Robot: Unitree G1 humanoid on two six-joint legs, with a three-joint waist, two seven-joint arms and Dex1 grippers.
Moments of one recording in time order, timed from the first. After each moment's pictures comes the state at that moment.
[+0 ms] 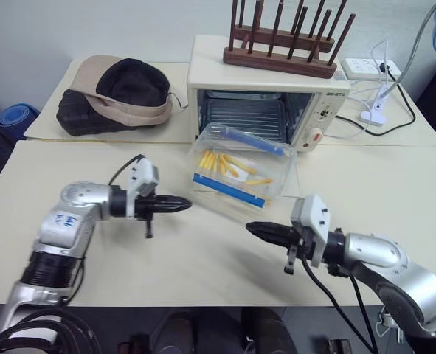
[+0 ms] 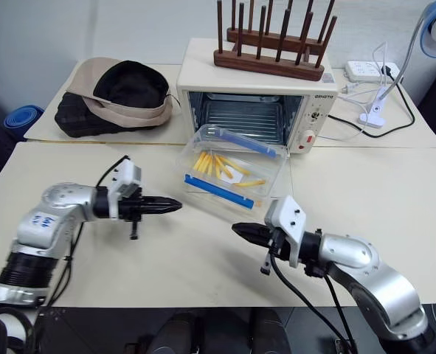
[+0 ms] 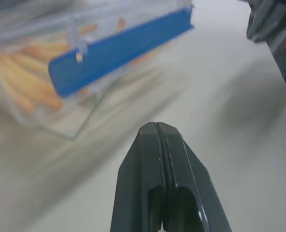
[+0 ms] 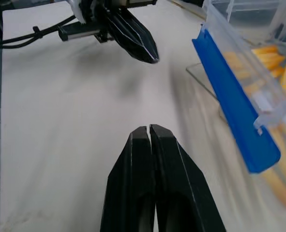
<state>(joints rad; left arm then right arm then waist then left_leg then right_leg) -0.51 0.60 -0.07 0.02 -0.40 0.44 -1.05 -0.17 -0.69 0.08 -0.60 0.58 0.60 0.68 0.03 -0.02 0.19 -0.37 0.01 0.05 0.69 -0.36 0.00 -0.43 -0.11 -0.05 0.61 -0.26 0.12</state>
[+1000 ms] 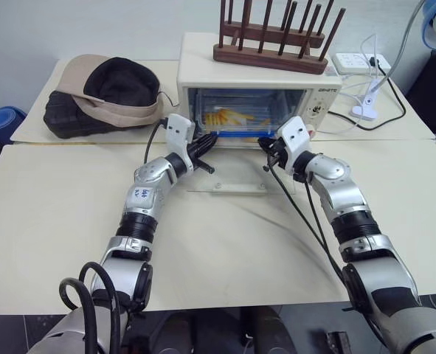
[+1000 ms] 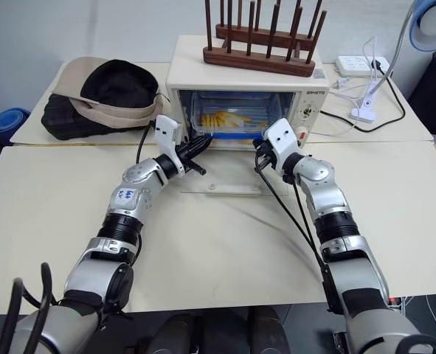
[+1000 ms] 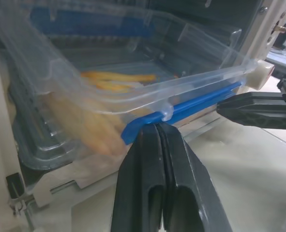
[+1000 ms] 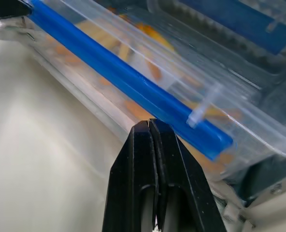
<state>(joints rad) -0.83 0.22 0.06 0.55 -0.29 0.22 -0.58 -0.82 -0.40 0.08 0.53 0.14 0.07 0.66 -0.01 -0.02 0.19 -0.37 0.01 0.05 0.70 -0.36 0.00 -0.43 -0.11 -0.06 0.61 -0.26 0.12</state>
